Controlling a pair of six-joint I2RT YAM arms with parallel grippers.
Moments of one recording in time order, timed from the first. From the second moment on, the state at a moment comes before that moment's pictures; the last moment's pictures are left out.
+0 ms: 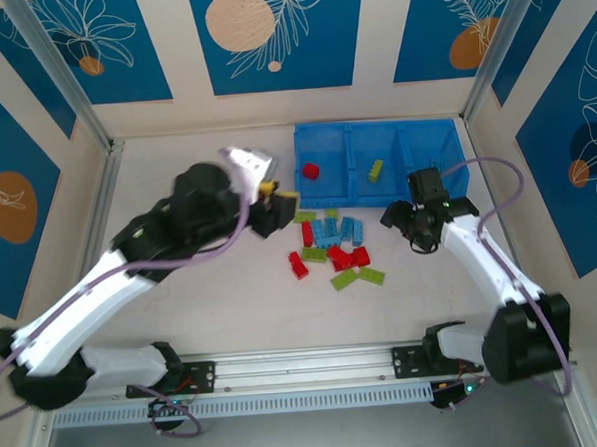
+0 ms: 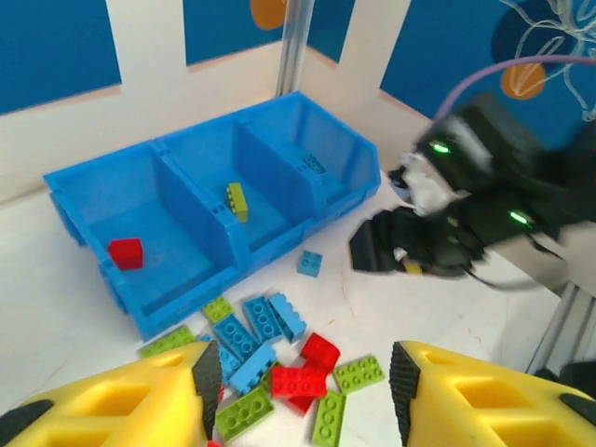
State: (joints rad) left arm -0.93 1.14 1.44 -0.66 -0.05 -0.19; right arm 0.14 1.26 0.93 -0.80 -0.01 0.74
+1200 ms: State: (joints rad) left arm -0.93 0.76 0.83 -0.59 0.01 0.32; right arm 0.16 1.55 0.93 -0.63 0.07 0.66
